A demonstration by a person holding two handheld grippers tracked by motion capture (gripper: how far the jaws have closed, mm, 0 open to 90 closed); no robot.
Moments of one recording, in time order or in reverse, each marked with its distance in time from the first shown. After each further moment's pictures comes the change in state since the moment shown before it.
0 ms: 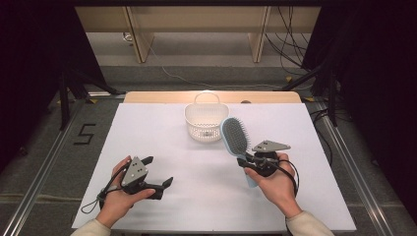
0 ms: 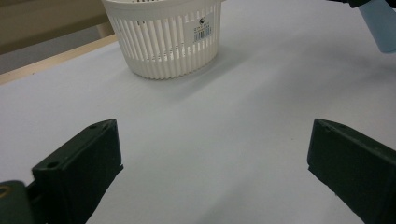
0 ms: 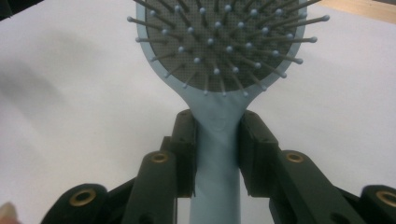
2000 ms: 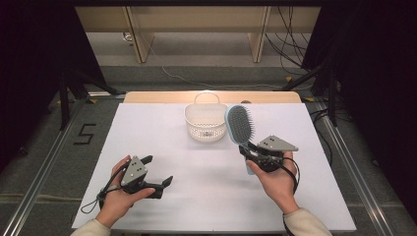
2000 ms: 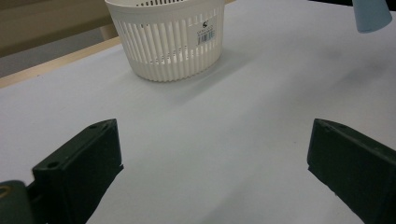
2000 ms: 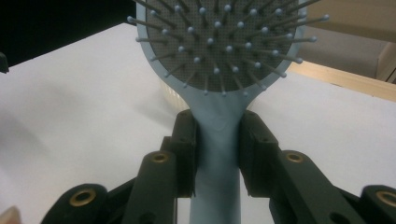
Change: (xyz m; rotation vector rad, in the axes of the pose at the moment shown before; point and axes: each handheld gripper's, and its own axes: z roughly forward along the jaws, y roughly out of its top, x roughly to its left) left arm 0.001 0.001 -0.001 -0.006 0.010 0.003; right arm -0.005 0.008 -0.005 -0.223 -0.052 -0.027
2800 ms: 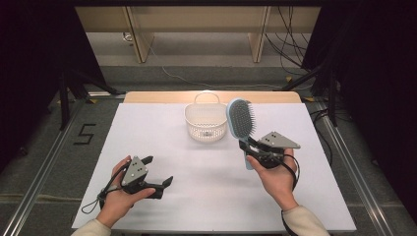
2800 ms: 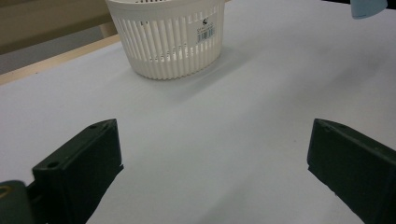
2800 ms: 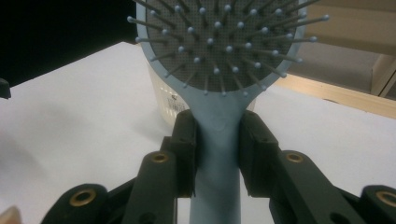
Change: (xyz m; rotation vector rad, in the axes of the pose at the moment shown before) left arm 0.000 -0.001 0.001 0.004 0.001 -0.005; right arm -0.002 0.009 0.001 -0.057 -0.008 0.014
